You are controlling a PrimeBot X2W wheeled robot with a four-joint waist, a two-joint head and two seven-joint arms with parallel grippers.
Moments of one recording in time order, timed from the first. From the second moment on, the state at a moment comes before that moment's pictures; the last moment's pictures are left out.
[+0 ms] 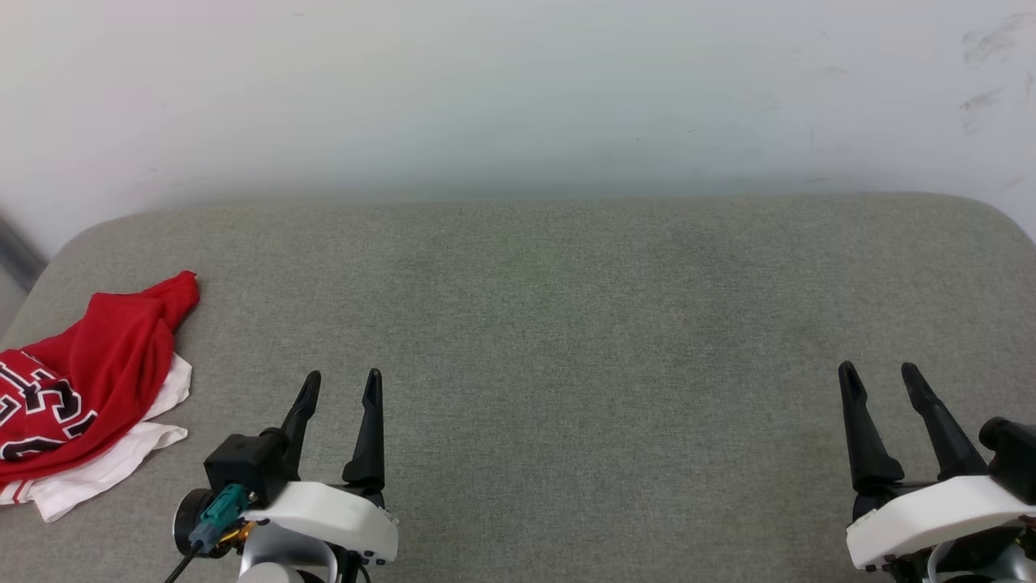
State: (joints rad) left arm -0.08 0.09 -0.12 0.17 -0.31 -0.04 -0.19; right arm 0.04 -0.05 -0.09 -0.10 0.26 0.13 0.05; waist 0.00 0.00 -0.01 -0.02
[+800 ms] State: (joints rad) left arm -0.09 0.08 -0.13 0.22 -0.20 -0.03 -0.24; right arm 0.05 -0.05 -0.09 -0.11 0.14 0.13 0.02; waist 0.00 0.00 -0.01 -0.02
